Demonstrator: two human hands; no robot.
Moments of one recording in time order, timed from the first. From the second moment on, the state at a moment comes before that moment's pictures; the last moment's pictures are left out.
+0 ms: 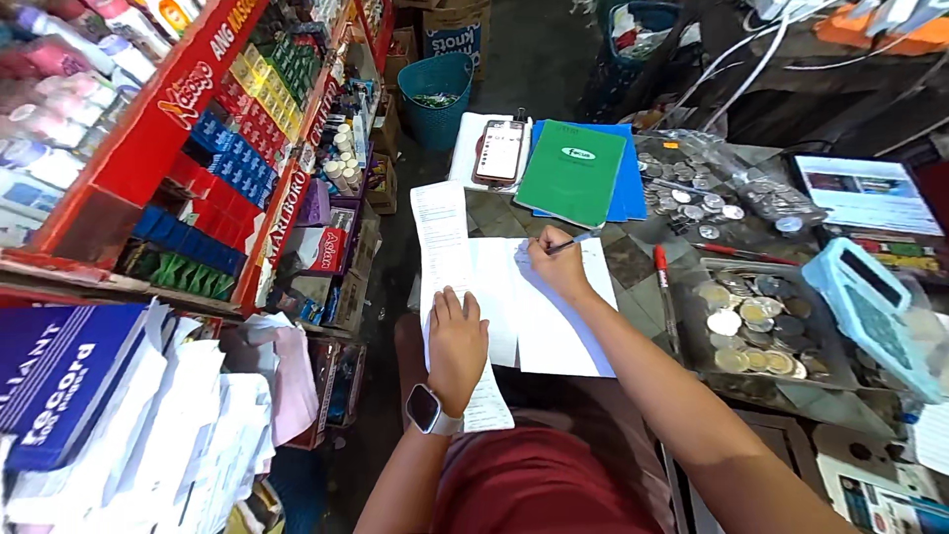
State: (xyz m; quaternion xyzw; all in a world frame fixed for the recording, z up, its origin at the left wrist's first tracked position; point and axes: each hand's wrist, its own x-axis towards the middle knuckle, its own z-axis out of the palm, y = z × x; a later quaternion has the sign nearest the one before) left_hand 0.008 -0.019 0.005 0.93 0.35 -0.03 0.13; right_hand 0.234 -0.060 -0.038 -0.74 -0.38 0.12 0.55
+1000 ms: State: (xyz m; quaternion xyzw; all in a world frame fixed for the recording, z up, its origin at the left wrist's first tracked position) left_hand 0.010 -0.026 -0.010 0.93 0.33 0.04 0.14; right_hand 0.145 0.020 -0.015 -0.66 -0.38 0.35 0.55
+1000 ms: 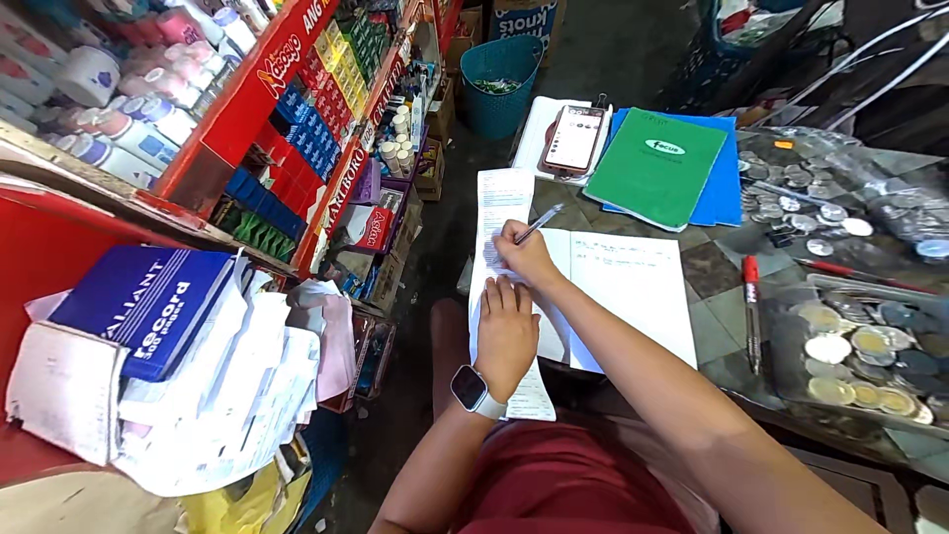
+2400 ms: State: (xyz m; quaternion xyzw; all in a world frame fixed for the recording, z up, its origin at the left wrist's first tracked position) left_hand 0.055 -0.030 0.021 0.89 0.44 -0.09 0.10; right_hand 0.249 -0.088 -0.013 -0.61 -0.14 0.25 0.74
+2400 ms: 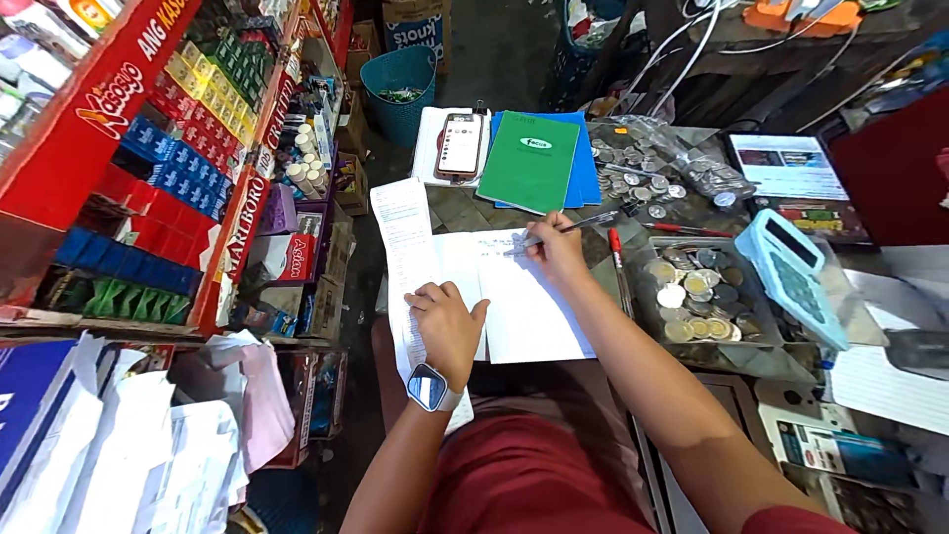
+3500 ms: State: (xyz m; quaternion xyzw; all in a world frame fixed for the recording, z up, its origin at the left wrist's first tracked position) left_hand 0.054 -0.031 0.018 0.89 0.44 -0.08 0.09; right_hand 0.234 -0.086 -0.033 -0.71 -0.35 0.16 0.59
